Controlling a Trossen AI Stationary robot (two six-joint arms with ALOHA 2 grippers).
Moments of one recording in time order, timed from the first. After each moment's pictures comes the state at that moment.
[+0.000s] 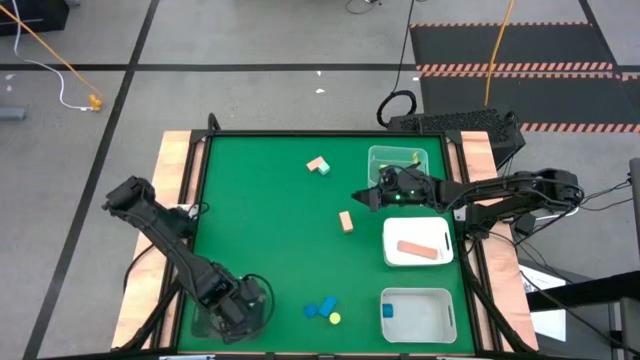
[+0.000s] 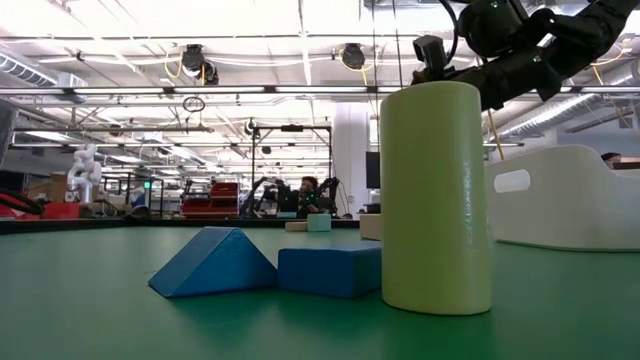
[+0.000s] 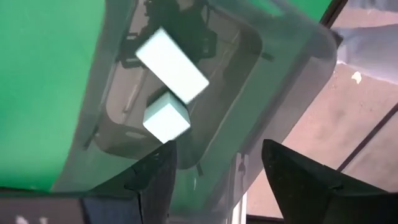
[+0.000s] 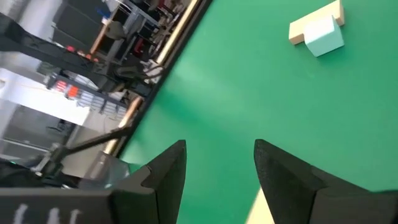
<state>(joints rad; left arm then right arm) -0.75 1.65 1.32 -1.05 0.24 -1.19 -0.19 1.23 0.44 0.43 -0.01 0.96</state>
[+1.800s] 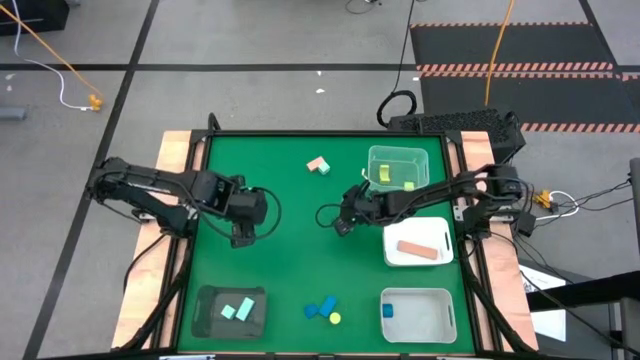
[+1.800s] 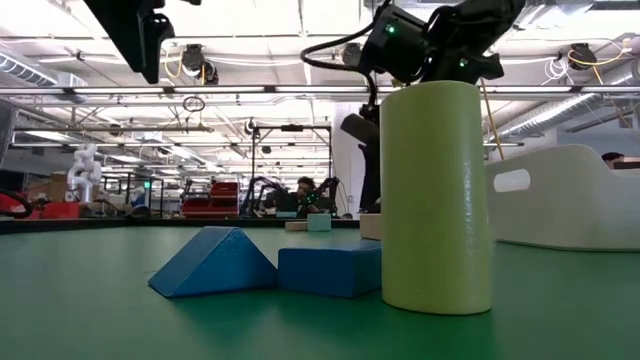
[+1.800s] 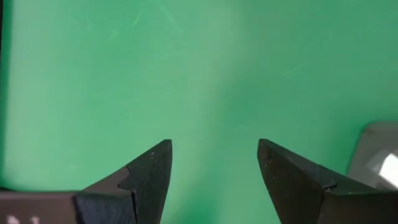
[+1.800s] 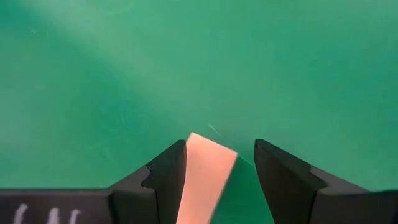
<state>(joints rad) -0.17 1.35 1.32 -1.35 -0.19 -0.33 0.02 1.72 0.95 -0.27 0.32 0.87</state>
